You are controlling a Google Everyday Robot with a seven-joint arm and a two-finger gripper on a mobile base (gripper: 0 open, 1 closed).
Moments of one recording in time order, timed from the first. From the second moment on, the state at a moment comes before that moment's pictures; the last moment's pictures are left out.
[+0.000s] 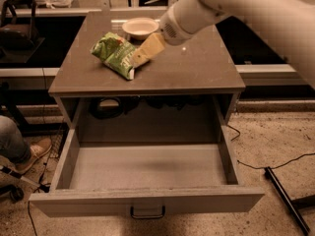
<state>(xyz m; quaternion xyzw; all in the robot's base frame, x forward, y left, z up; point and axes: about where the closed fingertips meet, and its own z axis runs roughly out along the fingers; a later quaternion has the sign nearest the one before) 0.672 -0.003 0.922 -0.42 0.83 0.14 0.35</state>
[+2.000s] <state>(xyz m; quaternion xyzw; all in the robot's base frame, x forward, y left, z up) 0.769 0.110 0.878 -0.36 0.83 0.16 0.40</state>
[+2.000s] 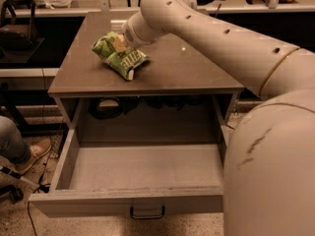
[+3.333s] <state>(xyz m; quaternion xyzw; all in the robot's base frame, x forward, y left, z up) 0.666 -0.091 0.889 -0.16 0.88 0.14 0.43</state>
